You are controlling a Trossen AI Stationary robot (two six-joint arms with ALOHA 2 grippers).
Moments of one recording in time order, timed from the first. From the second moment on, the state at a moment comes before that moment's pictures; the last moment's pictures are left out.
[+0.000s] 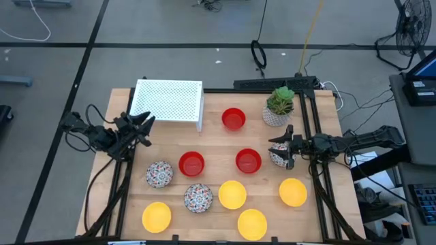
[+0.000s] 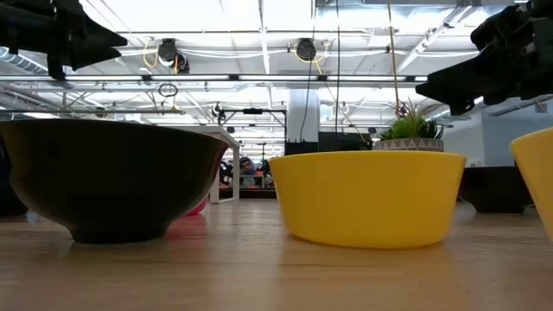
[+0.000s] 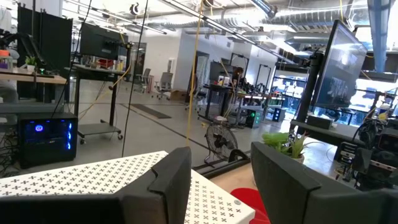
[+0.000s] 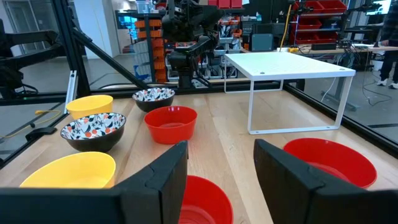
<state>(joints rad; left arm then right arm) -0.48 0.13 0.09 0.54 -1.18 0.26 0.15 0.30 0.02 0.25 0.23 0.06</state>
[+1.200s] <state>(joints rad) -0.48 0.13 0.09 0.54 -1.18 0.28 0.15 0.30 0.02 0.25 0.23 0.06</state>
